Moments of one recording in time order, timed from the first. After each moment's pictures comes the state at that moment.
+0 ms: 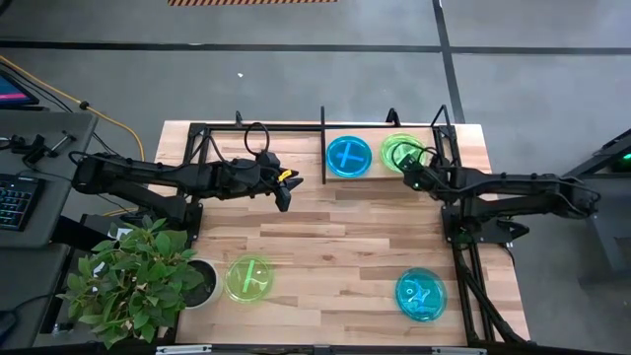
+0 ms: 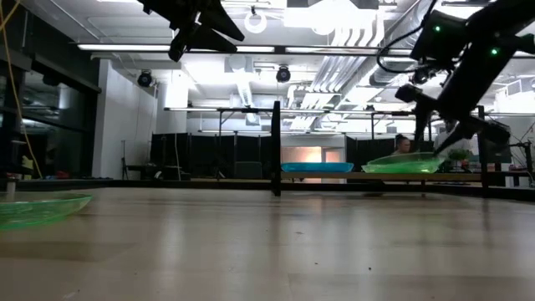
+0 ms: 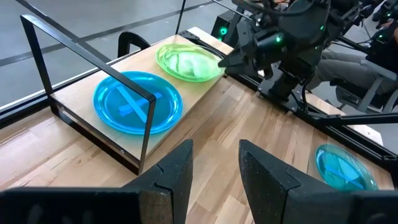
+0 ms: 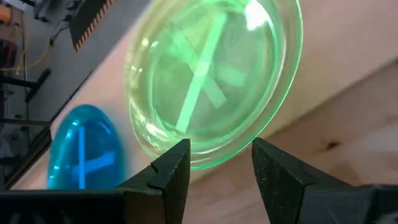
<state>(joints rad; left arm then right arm) -0.01 1.20 0.90 -0.11 -0.37 -0.49 -0.27 0.92 0.48 -0.62 0.60 1.77</state>
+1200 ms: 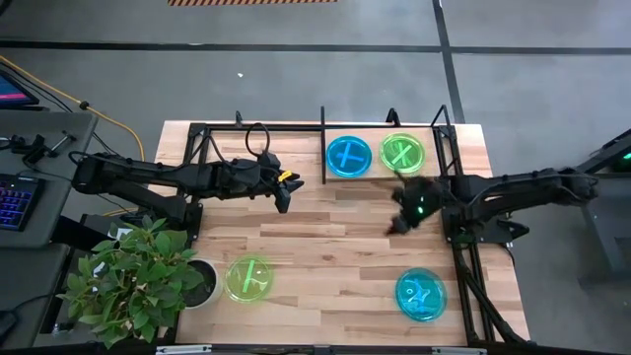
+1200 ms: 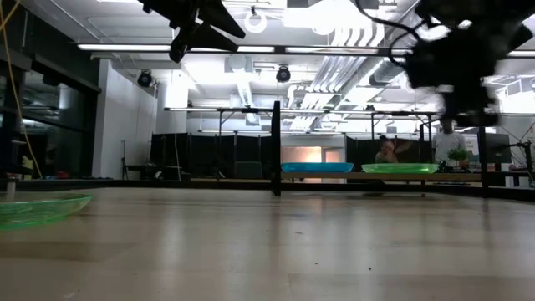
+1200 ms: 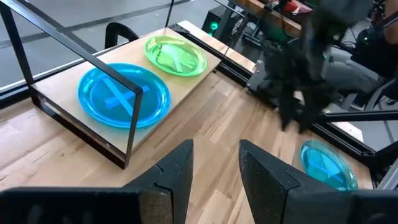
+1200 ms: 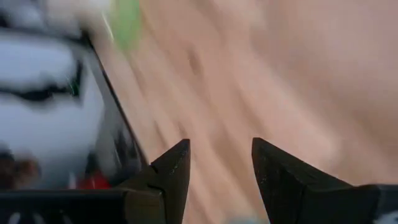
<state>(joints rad) -0.01 1.20 0.90 -0.11 -0.33 -0.52 -0.04 0.90 0.52 -0.37 -0.38 1.03</state>
